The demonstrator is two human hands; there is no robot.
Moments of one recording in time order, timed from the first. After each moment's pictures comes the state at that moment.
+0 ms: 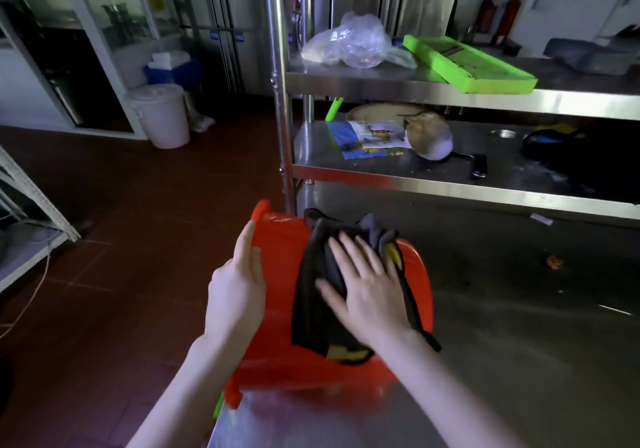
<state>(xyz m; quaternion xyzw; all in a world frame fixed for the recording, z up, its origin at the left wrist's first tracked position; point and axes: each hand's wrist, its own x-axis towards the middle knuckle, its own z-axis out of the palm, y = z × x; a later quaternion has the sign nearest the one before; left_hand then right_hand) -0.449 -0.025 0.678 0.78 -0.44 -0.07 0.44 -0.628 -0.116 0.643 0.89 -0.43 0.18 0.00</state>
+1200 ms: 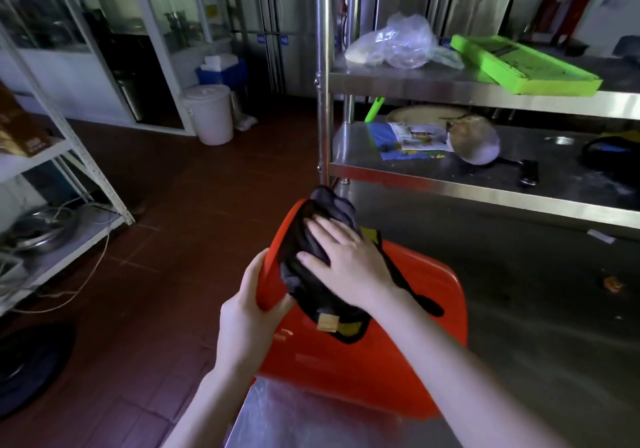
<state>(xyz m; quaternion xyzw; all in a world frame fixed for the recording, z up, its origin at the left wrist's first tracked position) -0.443 0.030 0.638 0.73 -0.43 -0.09 0.52 -0.559 -0.128 0.671 0.93 -0.31 0.16 -0.09</state>
